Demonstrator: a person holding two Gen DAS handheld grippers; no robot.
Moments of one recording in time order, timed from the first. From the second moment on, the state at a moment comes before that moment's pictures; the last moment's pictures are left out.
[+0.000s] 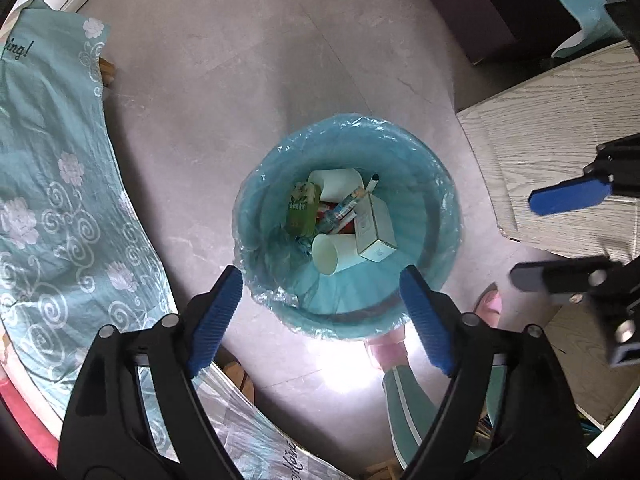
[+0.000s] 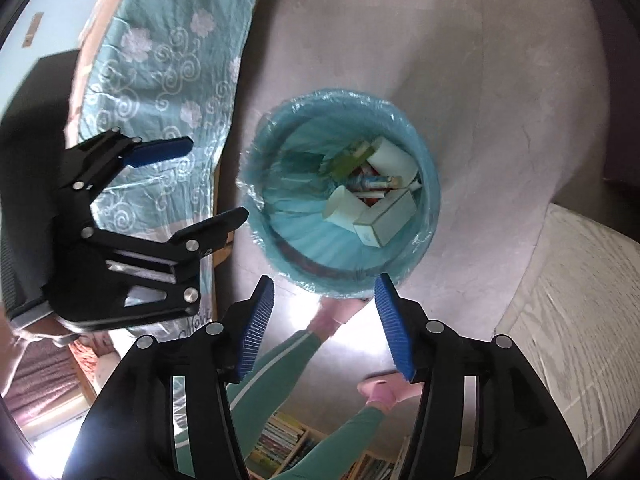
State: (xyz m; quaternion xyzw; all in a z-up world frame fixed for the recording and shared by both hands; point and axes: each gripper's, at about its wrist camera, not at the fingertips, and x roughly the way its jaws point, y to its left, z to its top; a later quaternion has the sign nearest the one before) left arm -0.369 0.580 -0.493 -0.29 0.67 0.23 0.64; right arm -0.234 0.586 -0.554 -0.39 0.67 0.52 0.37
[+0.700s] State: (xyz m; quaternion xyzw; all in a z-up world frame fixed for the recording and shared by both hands) left arm -0.405 0.520 -0.216 -0.16 0.63 0.22 0.73; right arm -0.217 0.504 -0.183 -0.29 0.52 0.65 0.48
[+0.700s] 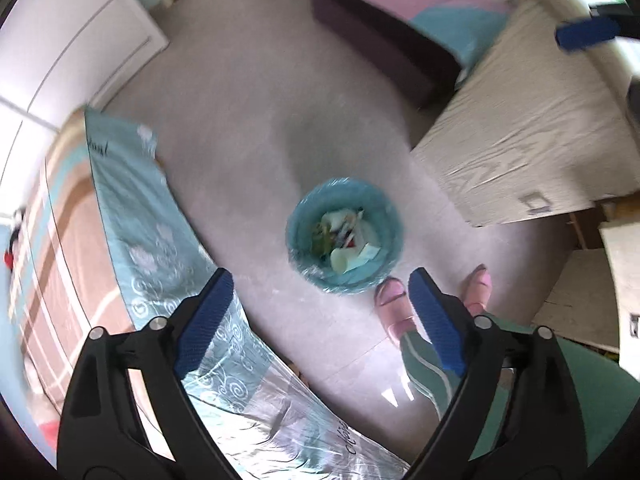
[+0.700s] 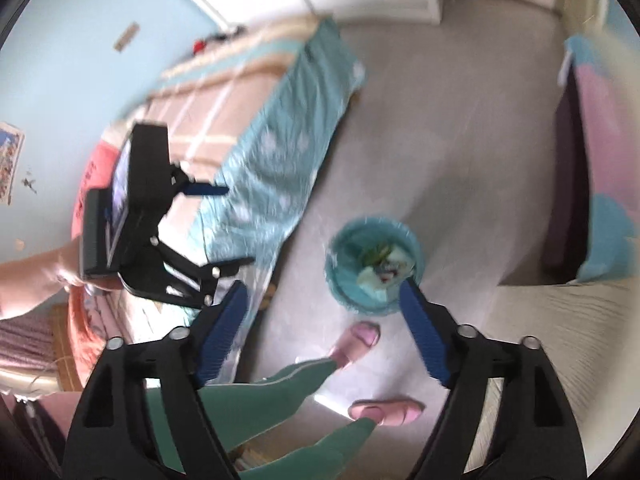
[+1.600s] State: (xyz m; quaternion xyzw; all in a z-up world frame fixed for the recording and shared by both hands) left arm -0.043 0.207 -0.044 0.13 0.49 -0.12 0.85; right arm -0.007 -0.006 -0.035 -0.19 0.53 0.34 0.75
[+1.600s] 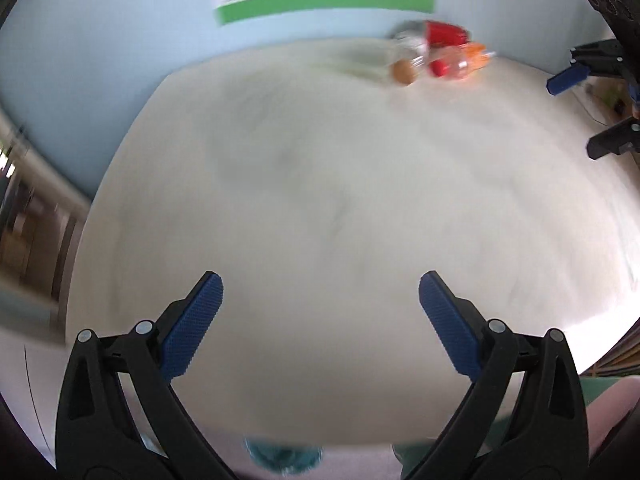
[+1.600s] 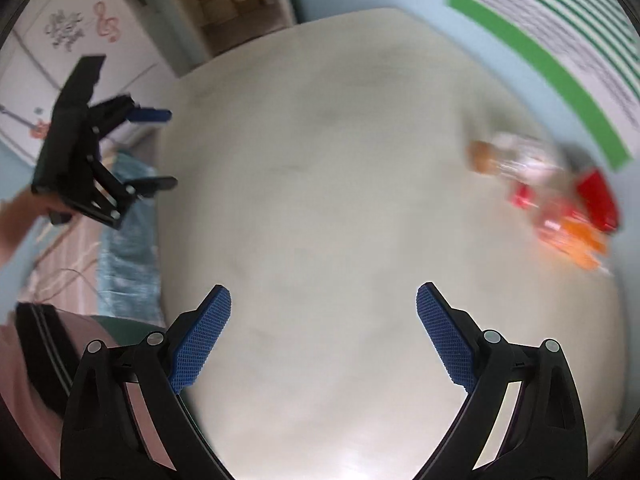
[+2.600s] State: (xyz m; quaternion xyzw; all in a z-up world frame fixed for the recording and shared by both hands) left arm 0.216 0.034 -0.087 0.16 0.55 -0.19 0.80; right arm 0.173 -0.114 -0.105 -0.42 0.43 0.35 0.72
